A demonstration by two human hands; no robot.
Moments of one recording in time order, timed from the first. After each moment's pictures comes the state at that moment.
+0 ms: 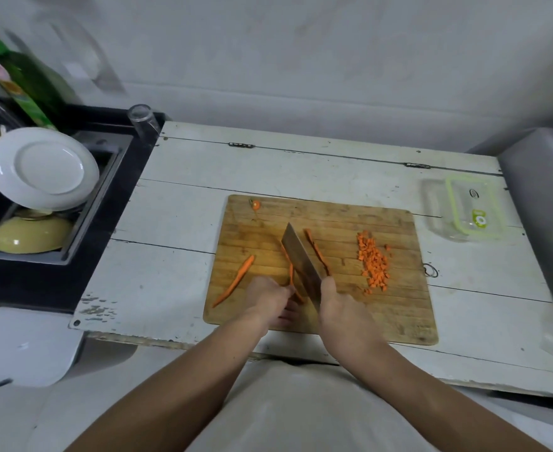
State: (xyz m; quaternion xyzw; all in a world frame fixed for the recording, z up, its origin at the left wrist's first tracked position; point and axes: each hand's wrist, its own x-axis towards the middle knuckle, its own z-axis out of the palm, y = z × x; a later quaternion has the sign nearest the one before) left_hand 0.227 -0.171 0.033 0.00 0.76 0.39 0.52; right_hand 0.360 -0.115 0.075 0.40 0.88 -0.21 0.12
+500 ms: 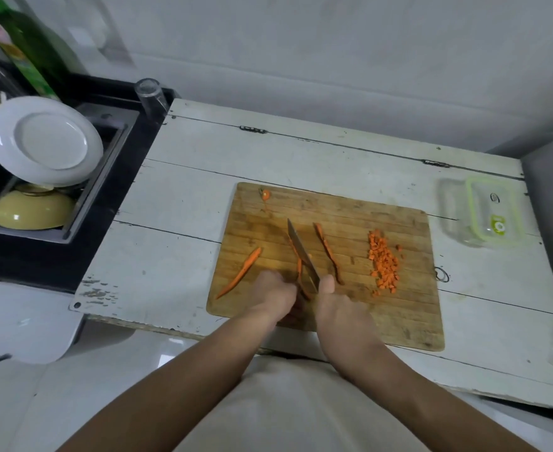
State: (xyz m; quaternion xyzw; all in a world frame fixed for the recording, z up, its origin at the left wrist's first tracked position) left_hand 0.222 -0.171 0.014 0.01 0.80 0.37 0.48; right_hand 0.343 -0.127 0.074 0.37 0.91 -0.09 0.18
